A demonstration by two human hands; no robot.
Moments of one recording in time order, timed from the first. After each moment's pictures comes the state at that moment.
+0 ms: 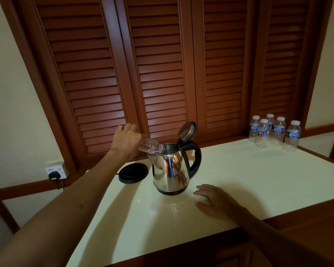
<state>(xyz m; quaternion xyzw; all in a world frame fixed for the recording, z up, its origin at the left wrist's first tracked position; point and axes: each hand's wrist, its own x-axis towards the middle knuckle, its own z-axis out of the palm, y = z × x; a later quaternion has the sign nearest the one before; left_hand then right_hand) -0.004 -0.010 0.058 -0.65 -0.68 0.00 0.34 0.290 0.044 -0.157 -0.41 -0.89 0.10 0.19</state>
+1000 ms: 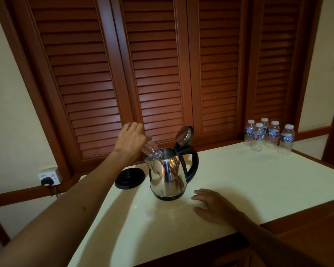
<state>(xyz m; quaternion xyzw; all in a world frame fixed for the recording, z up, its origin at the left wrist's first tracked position) 0.010 0.000 0.067 -0.66 -0.64 0.04 0.39 0.292 0.050 -0.166 -0.40 -0.89 0.10 0.21</state>
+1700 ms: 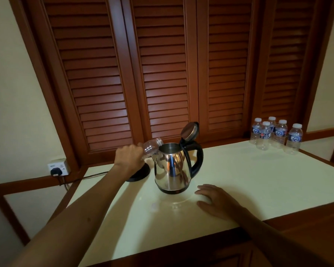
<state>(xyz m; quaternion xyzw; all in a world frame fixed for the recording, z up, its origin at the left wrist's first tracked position) -0.004 -0.024 0.015 -0.61 -0.77 -0.02 0.22 0.292 0.048 -0.165 -0.41 -0.88 0.12 0.20</state>
